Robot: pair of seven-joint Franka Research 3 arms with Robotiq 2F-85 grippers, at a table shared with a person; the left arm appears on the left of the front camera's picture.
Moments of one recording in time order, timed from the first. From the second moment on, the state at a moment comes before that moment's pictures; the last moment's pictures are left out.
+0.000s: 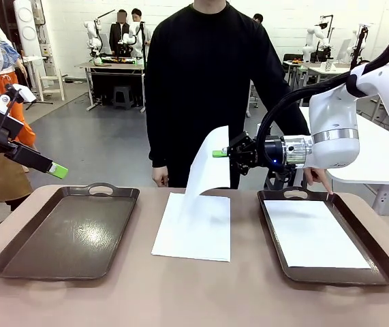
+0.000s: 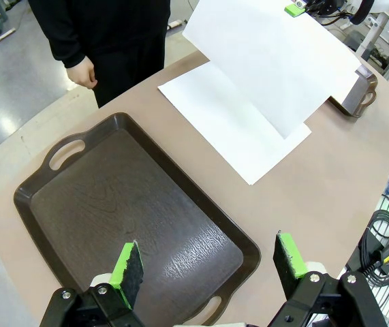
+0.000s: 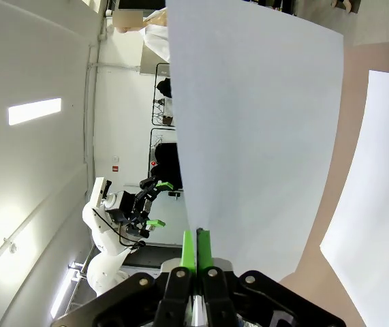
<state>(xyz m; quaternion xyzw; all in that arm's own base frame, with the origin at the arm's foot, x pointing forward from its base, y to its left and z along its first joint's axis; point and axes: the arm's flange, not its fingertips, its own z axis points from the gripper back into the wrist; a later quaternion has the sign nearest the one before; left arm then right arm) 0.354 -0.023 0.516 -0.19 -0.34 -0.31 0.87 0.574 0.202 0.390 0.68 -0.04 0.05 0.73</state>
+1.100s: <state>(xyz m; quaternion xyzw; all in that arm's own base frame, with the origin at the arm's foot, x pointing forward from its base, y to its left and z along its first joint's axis) 0.354 -0.023 0.516 -0.19 -0.34 -0.31 0.87 0.539 0.048 0.393 0.61 0.00 0.11 0.79</state>
